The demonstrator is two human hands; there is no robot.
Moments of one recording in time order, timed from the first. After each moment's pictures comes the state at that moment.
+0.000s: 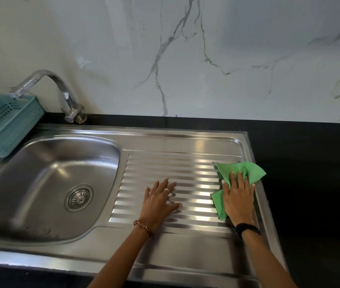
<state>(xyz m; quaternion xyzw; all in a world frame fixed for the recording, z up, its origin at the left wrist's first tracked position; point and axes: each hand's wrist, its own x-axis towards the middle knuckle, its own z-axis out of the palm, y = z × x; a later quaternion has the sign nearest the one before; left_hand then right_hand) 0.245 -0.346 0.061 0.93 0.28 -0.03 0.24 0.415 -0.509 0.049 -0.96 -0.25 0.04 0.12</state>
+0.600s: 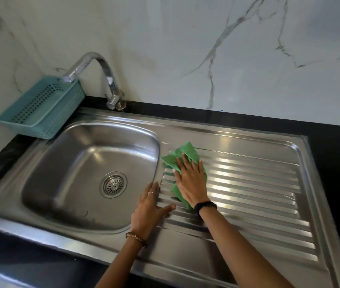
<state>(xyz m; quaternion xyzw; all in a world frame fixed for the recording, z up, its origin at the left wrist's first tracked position) 0.143 -0.272 0.052 0.81 0.46 0.03 0.35 0.302 -0.304 0.045 -0.84 -0.51 0.09 0.15</state>
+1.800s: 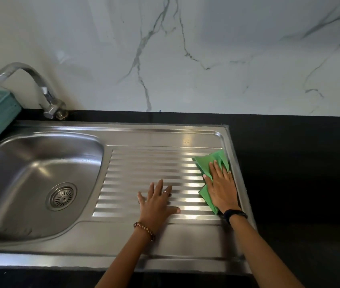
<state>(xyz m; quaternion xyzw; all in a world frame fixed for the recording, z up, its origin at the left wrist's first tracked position) 0.255 -0.397 0.067 0.92 0.30 -0.11 0.21 0.429 -0.525 0.045 -0.93 -0.34 0.07 0.13</state>
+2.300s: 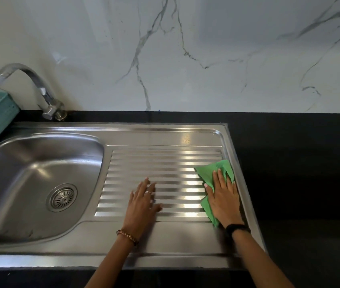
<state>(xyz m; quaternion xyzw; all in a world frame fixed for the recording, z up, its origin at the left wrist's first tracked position) 0.217 -0.372 0.061 0.91 0.30 0.01 0.28 0.392 -0.542 0.048 -0.94 -0.29 0.07 0.13</state>
